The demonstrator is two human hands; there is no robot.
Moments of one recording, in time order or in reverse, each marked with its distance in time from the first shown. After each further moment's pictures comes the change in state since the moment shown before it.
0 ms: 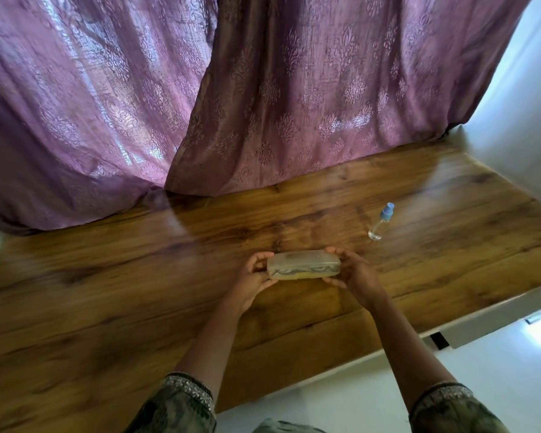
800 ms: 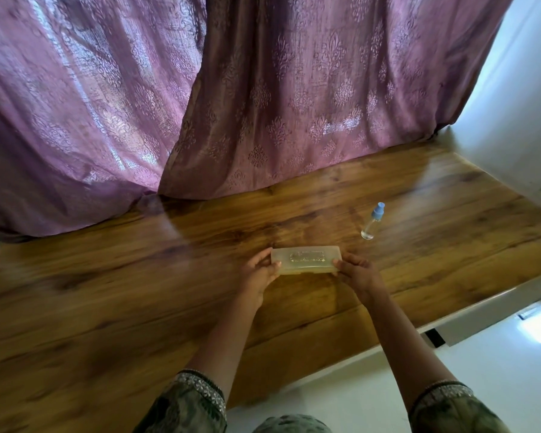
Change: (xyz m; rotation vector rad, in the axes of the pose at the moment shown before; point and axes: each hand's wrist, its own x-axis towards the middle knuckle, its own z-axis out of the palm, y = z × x) left_hand 0.004 0.000 0.028 -0.139 0.135 -0.010; right_hand 0.005 0.004 -0.017 0.059 0.195 0.007
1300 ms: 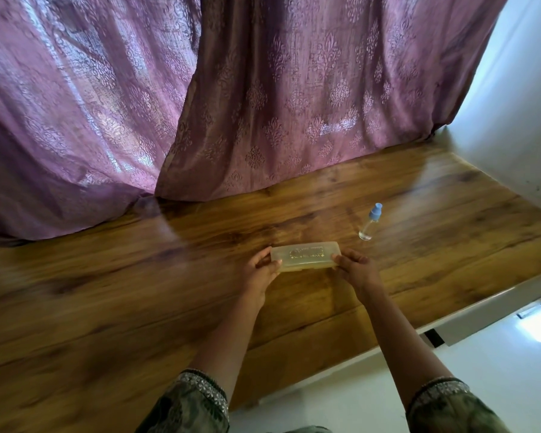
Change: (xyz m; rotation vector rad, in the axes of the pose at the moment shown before) left_hand 0.004 0.000 0.010 -0.051 0.027 0.019; right_hand 0.003 -0.005 0.003 -0.045 0.098 -0.039
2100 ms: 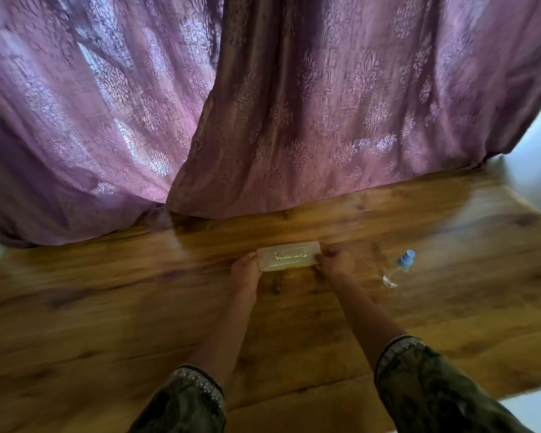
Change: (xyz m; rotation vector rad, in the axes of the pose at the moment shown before) left_hand 0.085 0.046 0.001 -0.048 0.367 0.013; right_hand 0.111 -0.027 0.088 -0.579 0.061 -0.010
